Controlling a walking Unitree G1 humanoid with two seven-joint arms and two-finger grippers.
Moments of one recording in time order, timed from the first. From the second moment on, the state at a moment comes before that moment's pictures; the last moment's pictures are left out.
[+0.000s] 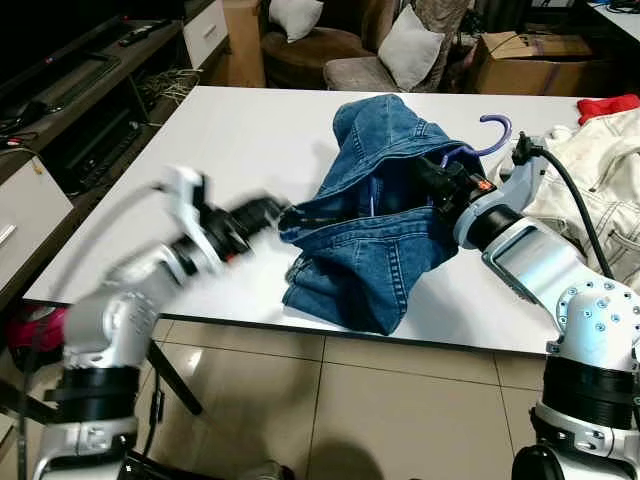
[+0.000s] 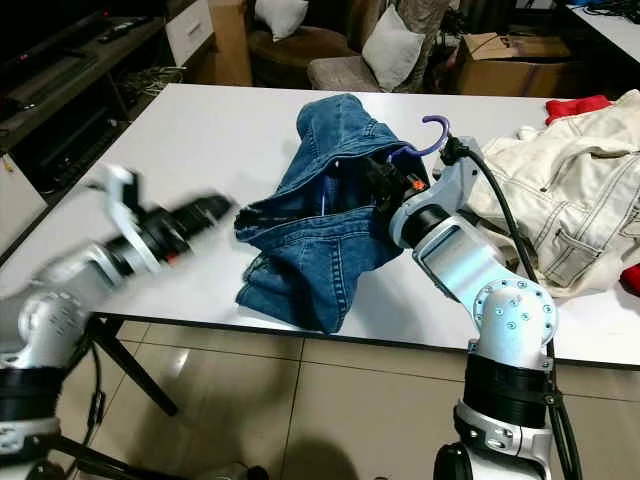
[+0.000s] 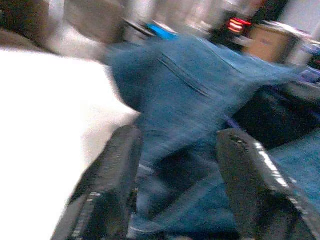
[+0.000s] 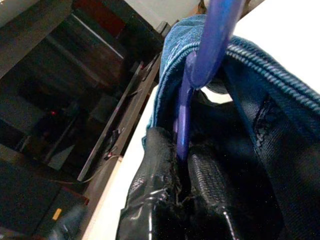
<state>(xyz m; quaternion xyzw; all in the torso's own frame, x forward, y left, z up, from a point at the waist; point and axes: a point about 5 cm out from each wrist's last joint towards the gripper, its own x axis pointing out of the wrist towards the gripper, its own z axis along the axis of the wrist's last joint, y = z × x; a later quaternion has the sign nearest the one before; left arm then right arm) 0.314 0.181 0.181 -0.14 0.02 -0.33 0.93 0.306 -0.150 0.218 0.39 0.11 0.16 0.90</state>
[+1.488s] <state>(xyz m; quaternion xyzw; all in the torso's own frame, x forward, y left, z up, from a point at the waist) 0.244 0.186 0.133 0.03 0.13 -0.23 0.96 0.268 -0.145 0.203 0.31 0.18 0.24 0.90</state>
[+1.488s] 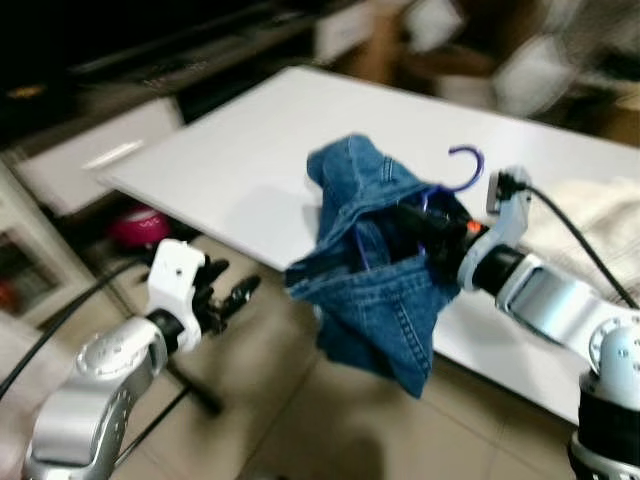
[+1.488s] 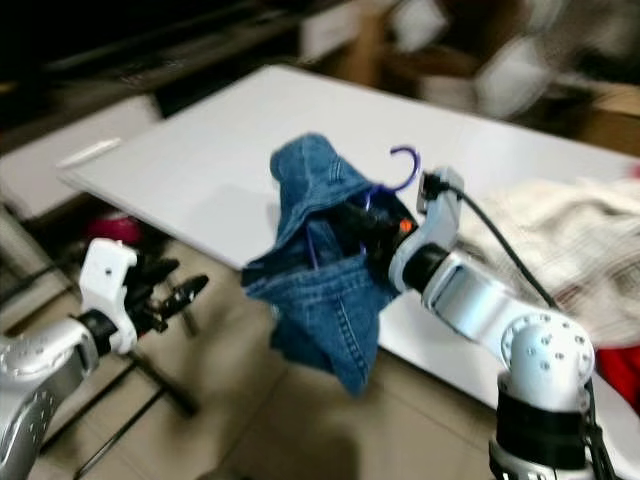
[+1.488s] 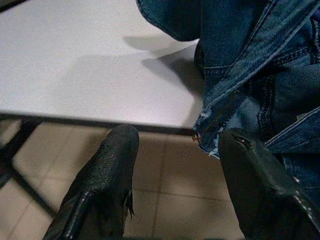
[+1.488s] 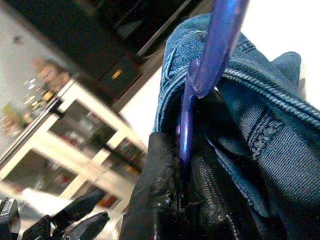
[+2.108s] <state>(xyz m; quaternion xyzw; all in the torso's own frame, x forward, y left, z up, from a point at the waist) 0.242 0.193 0.135 0.06 0.14 -0.23 0.96 0.265 -0.129 0.198 0.31 0.20 0.26 0.89</state>
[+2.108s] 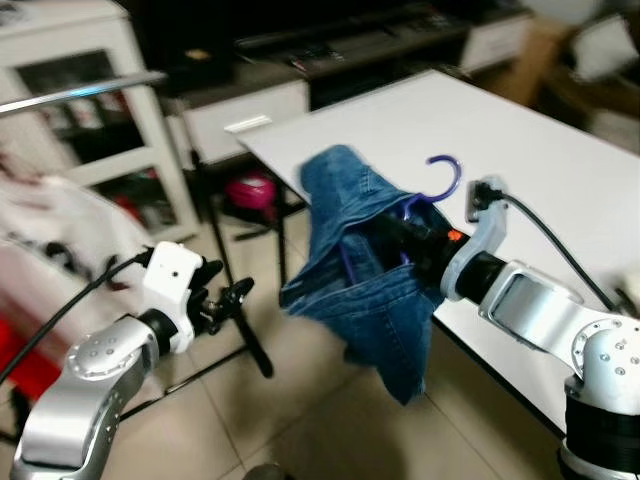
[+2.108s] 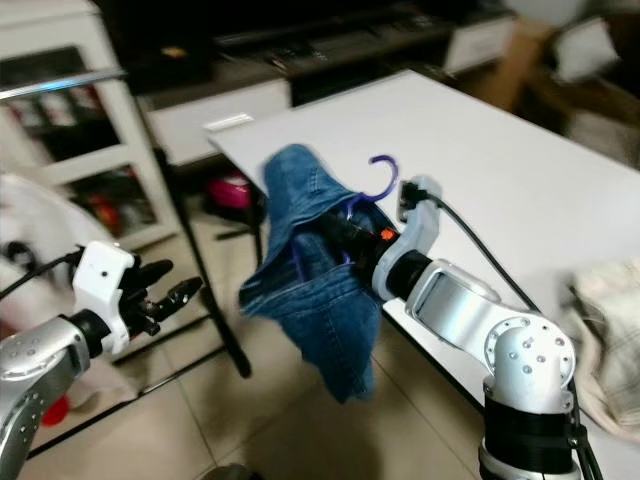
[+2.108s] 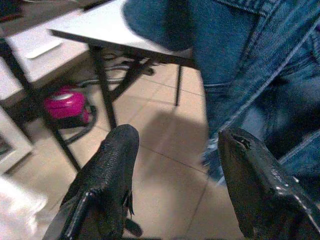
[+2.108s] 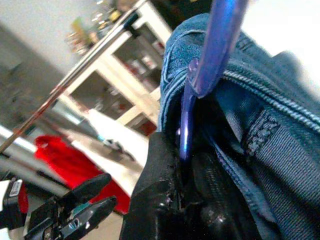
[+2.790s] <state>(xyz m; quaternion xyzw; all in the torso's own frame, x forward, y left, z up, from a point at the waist) 0.242 0.189 0.136 0.08 0.14 -0.24 0.96 0.272 -0.131 0.155 0.14 0.24 0.23 0.93</state>
